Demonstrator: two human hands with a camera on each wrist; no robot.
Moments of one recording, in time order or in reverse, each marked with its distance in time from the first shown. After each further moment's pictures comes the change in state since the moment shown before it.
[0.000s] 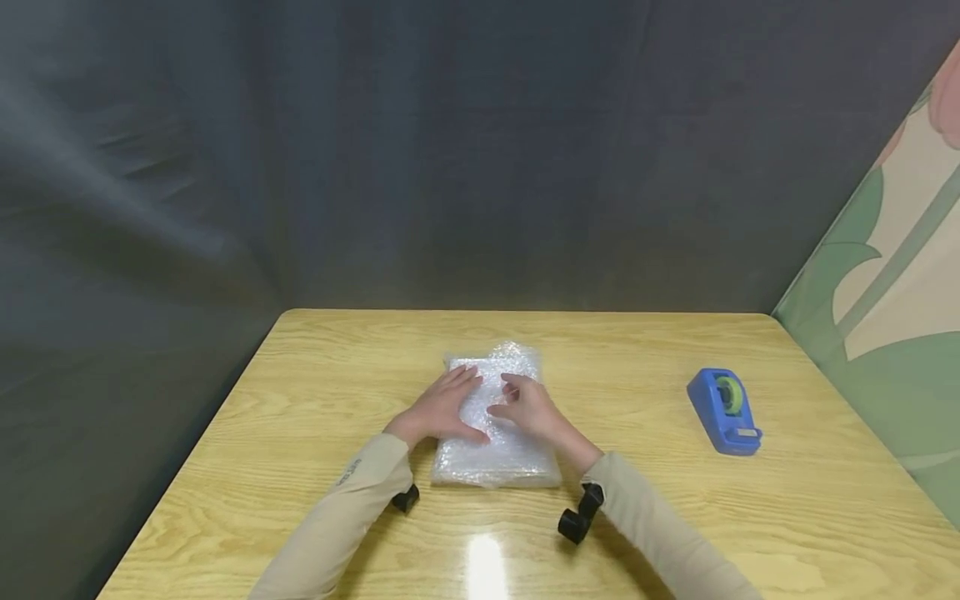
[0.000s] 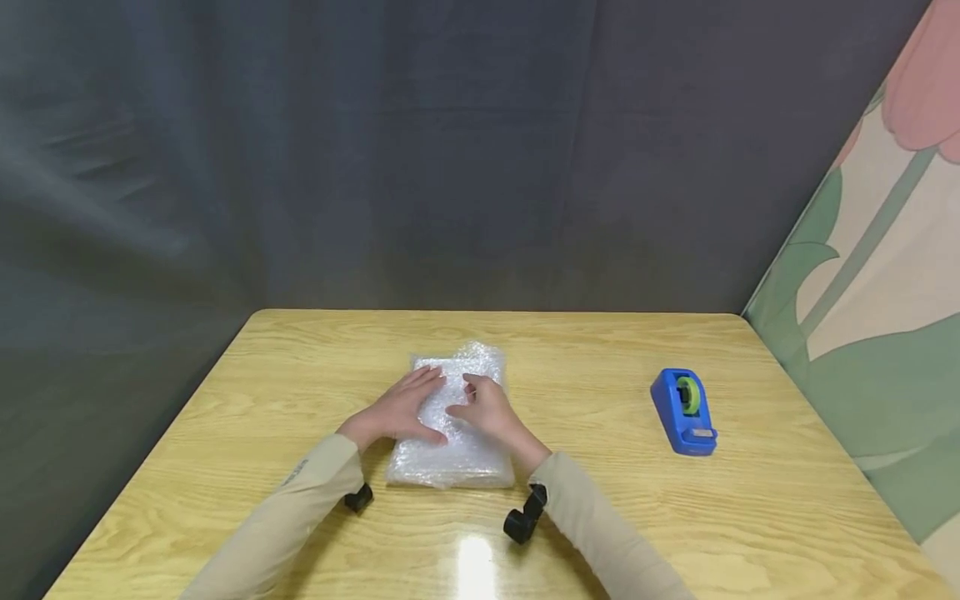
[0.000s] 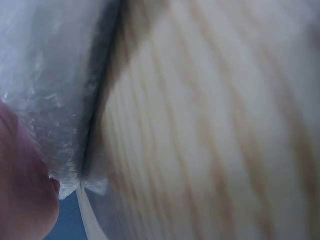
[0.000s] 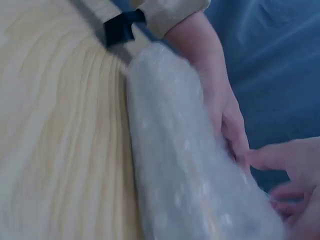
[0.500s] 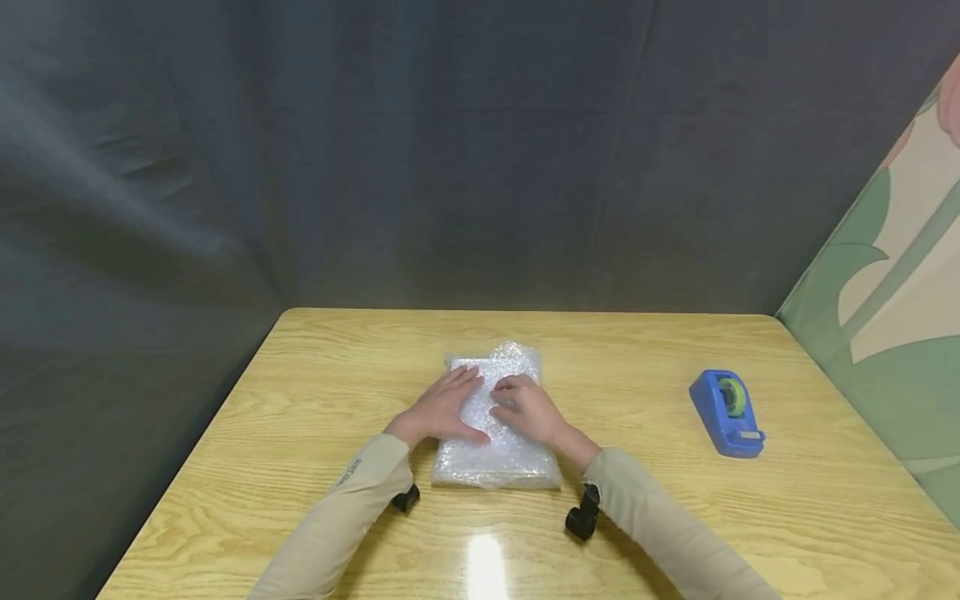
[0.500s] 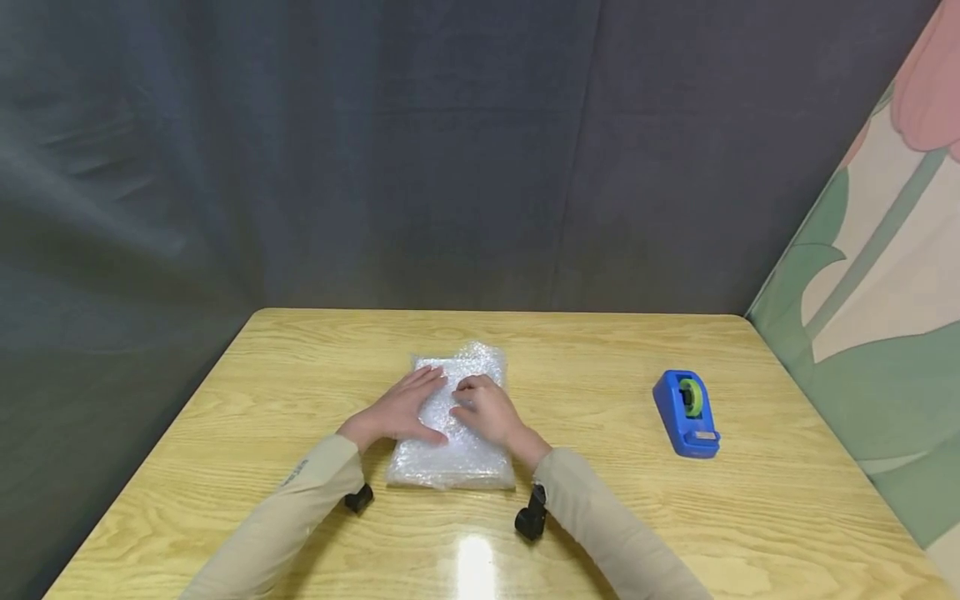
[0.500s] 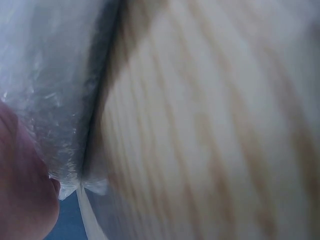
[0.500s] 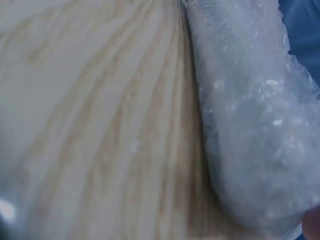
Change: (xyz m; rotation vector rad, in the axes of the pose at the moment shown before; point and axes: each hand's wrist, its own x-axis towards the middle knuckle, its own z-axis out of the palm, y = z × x) left_hand 0.000 -0.004 0.001 -0.009 0.003 0.009; right_hand 0.006 0.020 0.001 -0.320 -0.068 -0.406
